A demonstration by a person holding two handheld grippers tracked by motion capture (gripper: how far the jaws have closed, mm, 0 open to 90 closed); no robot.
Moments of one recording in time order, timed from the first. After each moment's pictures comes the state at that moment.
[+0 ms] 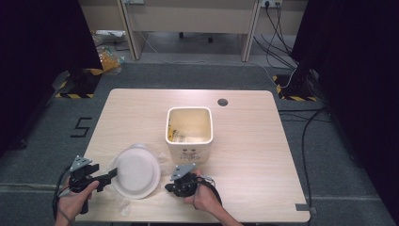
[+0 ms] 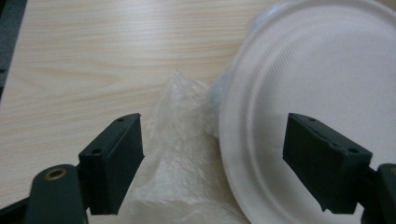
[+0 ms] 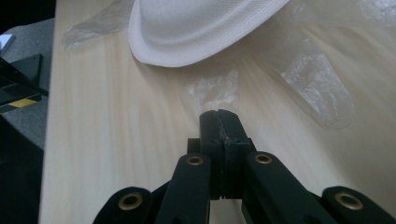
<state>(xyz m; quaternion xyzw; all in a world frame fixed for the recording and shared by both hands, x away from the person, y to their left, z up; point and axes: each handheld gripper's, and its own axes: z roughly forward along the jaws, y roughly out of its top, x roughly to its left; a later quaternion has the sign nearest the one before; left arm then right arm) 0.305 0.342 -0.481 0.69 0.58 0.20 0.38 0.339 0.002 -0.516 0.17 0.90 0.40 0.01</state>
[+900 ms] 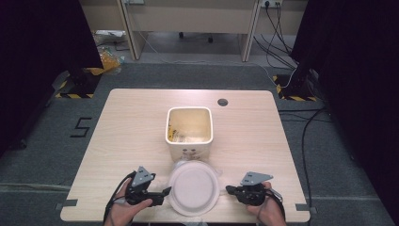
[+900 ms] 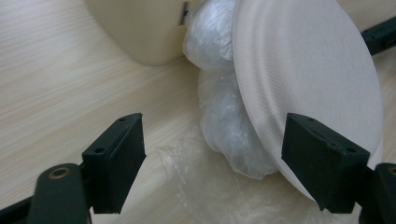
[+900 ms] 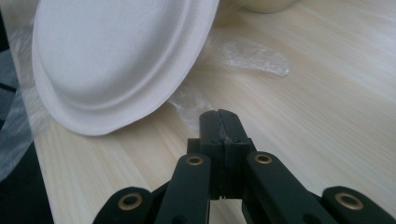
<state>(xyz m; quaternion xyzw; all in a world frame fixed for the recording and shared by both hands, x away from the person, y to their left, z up) 0.285 0.186 -0.480 0.80 0.42 0.14 0.41 0.309 -0.195 -0.510 0.31 0.85 0.41 0.07</state>
